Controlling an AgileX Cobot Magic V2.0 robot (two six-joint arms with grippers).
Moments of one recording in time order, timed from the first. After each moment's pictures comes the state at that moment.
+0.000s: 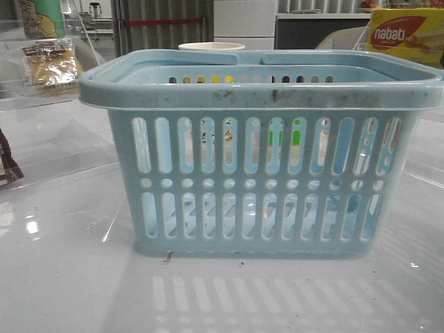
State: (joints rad) left arm -0.09 0.45 -0.66 0.12 0.69 0.05; right arm -0.17 1.84 -1.45 -0.12 0.63 0.01
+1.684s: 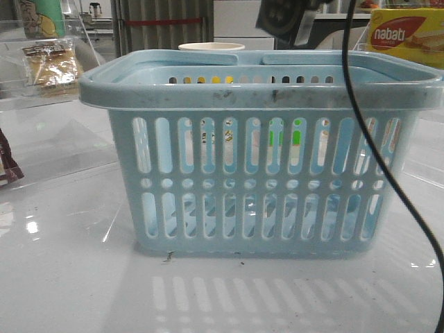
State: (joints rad) left arm -0.09 0.45 -0.66 0.12 0.69 0.05; right arm 0.47 1.37 -1.24 0.10 0.63 0.01
